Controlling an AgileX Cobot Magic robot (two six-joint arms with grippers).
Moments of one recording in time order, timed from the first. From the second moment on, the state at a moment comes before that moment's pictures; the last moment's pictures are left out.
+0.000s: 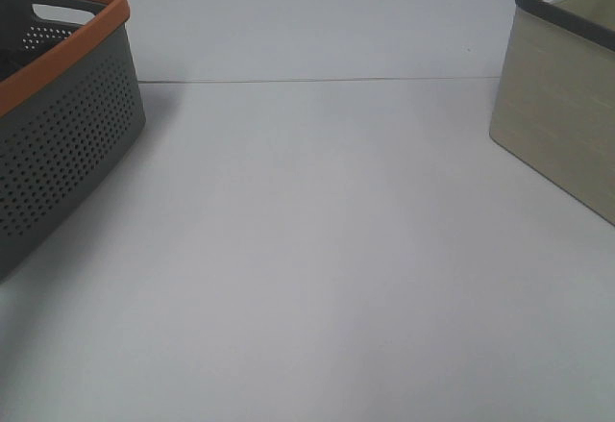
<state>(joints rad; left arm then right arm) 0.06 1.66 -1.67 -0.05 1.21 0.88 -0.05 0.00 -0.50 0.07 1.07 -0.04</state>
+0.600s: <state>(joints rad) 0.11 1.97 -1.67 0.07 1.02 0.99 -0.05 0.00 -0.50 0.07 1.07 -0.04</state>
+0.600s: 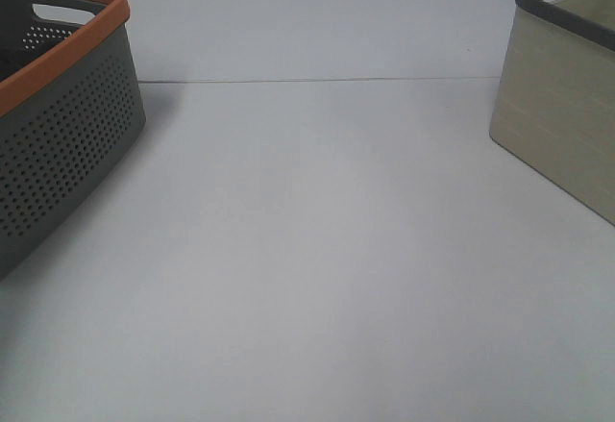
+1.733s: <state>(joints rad) 0.09 2.19 -1.67 0.07 0.79 0.99 -0.05 0.00 -0.50 0.07 1.07 -0.04</state>
